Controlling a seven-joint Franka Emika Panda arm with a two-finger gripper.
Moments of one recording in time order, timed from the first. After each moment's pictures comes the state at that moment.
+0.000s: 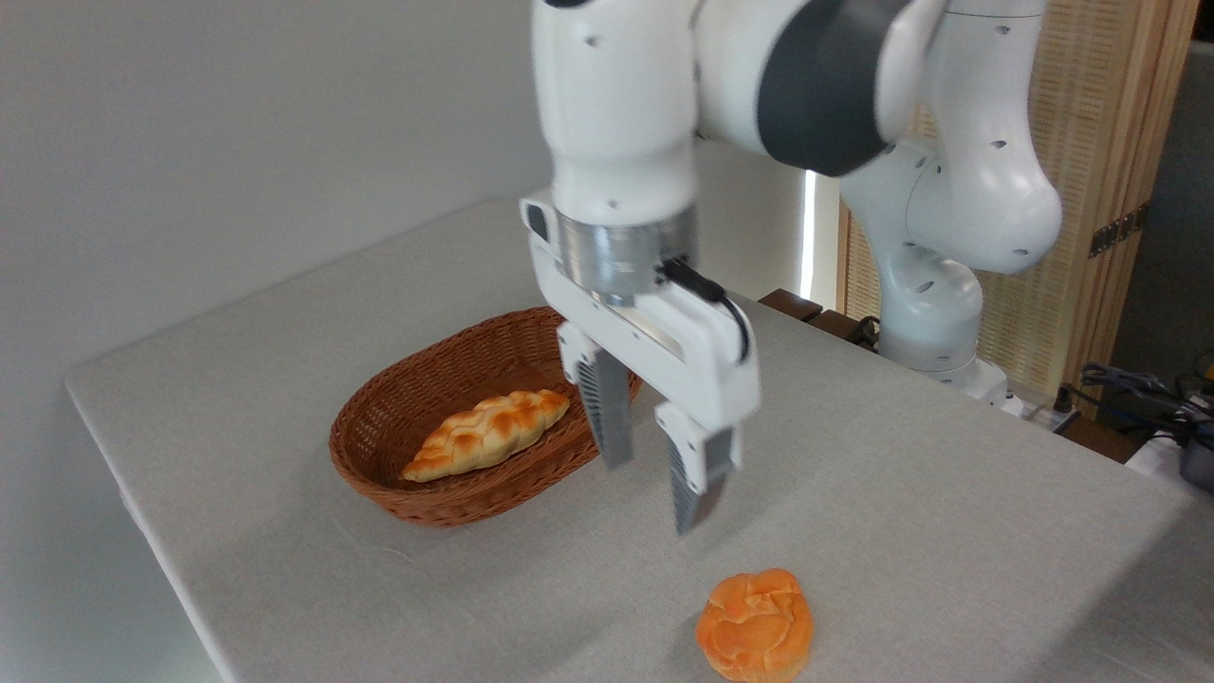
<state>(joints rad) -0.13 -0.15 0.33 -2.06 -0.01 1.90 1.07</state>
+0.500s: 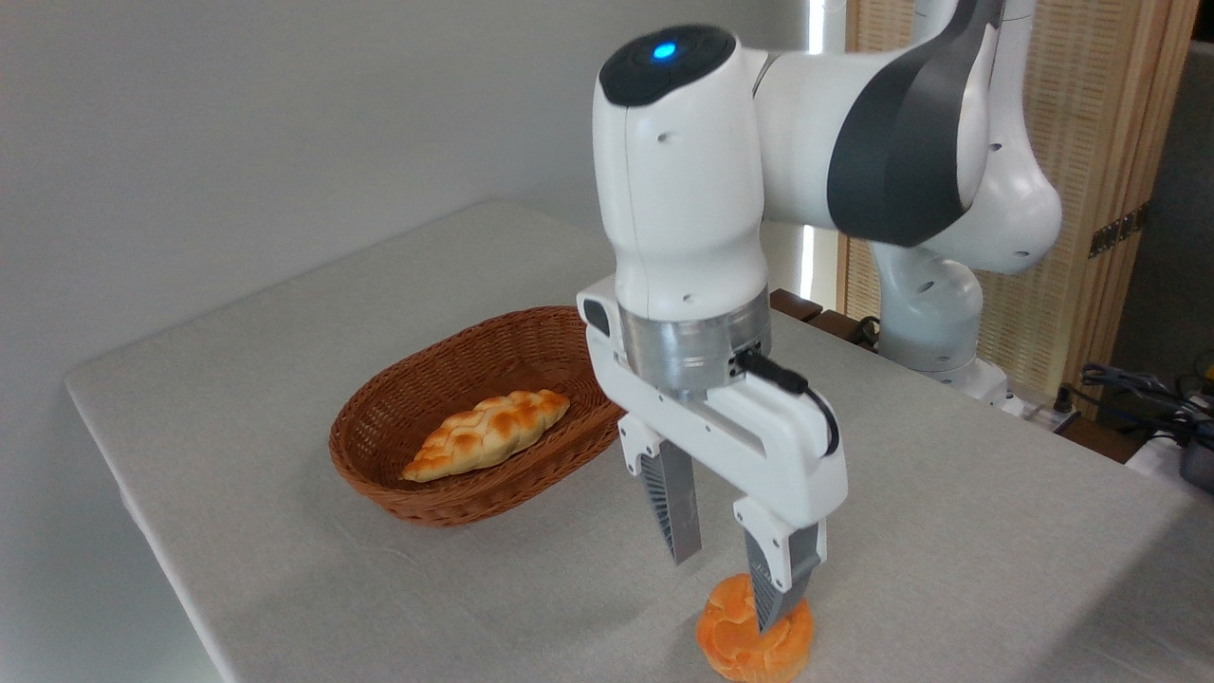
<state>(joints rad) -0.13 -0.06 0.43 -2.06 0.06 2.00 1.10</state>
